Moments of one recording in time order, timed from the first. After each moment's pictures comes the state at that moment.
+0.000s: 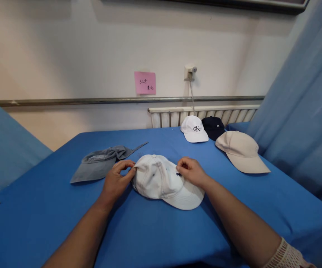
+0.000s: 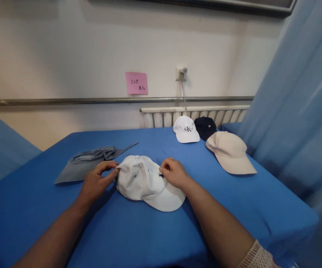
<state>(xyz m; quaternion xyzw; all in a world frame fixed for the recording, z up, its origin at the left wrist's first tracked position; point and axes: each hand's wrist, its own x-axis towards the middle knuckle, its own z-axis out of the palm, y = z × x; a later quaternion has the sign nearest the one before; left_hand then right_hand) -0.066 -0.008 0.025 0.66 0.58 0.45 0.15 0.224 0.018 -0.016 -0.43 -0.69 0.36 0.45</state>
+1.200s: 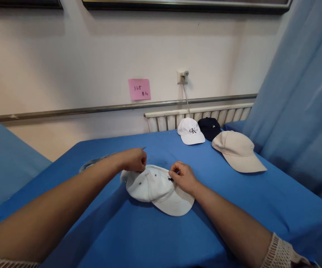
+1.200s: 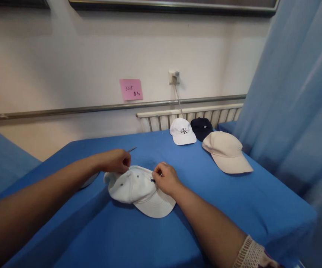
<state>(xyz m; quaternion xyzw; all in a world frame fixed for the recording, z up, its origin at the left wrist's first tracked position) 0.006 0.054 0.131 0.81 0.56 -0.16 0.07 0.205 0.015 -0.021 -0.45 -0.68 0.33 0.48</state>
